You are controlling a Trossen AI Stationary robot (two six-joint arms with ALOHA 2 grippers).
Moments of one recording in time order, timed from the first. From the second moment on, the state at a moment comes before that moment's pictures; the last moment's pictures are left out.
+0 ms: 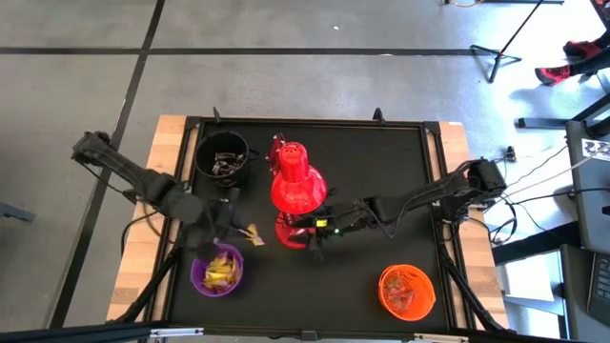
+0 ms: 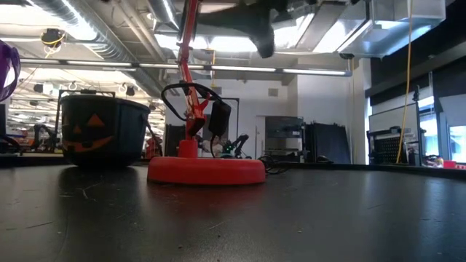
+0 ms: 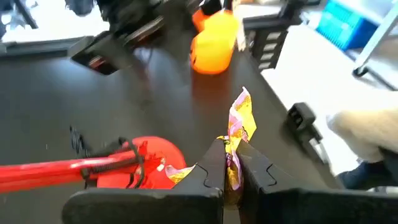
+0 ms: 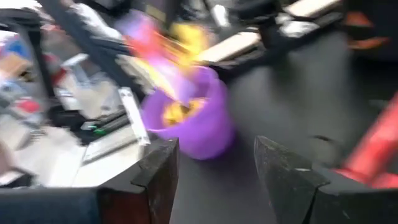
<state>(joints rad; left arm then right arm) -0.50 0.92 0.83 -0.40 -0.23 -0.17 0.26 1.70 1.14 0.24 0.09 0.58</state>
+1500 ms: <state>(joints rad) -0.79 1.02 1.04 -1.05 -0.22 -0.62 0.26 0.92 0.63 -0.05 0.65 0.68</state>
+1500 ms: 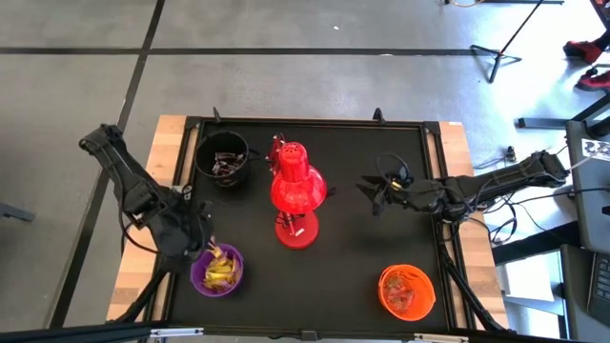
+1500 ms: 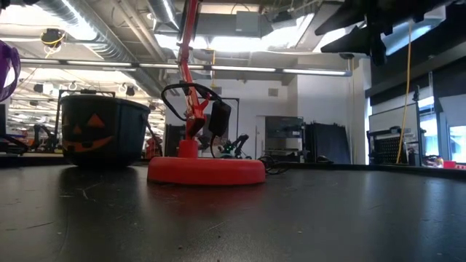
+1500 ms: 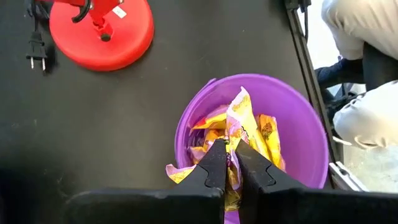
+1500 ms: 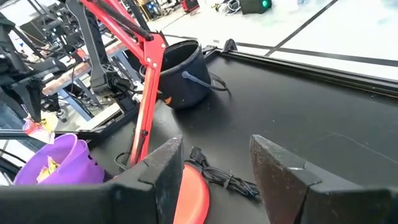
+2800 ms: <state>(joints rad) -0.79 1.02 1.04 -0.92 -0.30 -0.62 0.26 0.93 0.63 -0.05 0.66 0.75</state>
